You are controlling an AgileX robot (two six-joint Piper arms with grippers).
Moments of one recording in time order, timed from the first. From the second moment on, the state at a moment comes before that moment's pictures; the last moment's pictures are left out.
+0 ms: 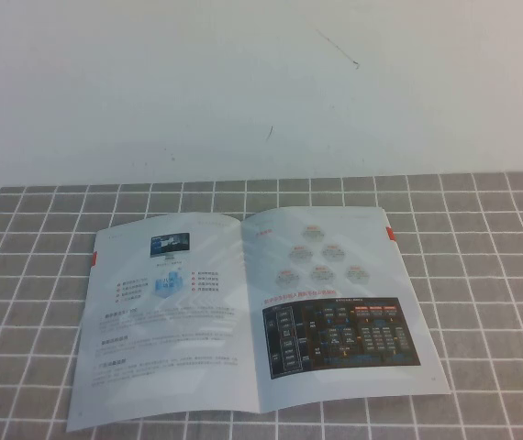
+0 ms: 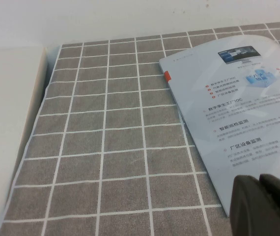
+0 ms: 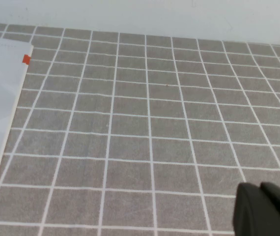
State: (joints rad) right arm -0.07 -0.01 0.02 0.00 0.42 -0.12; left arm -0.04 -0.01 0.02 -0.03 0.37 0.01
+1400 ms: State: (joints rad) right arm -0.07 -0.01 0.03 0.00 0.13 -0.12; left arm -0.04 -0.01 0.02 -0.03 0.14 0.01
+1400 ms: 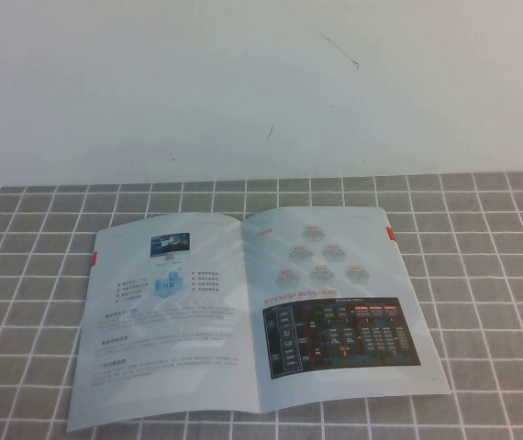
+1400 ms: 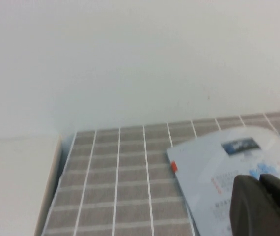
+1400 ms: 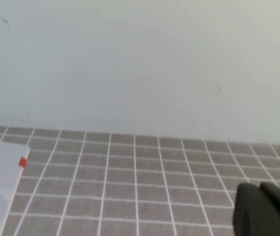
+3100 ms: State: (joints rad) right arm -0.07 0.52 -0.65 0.35 0.61 -0.42; left arm -0.04 0.48 -0.57 -0.18 0.57 0.11
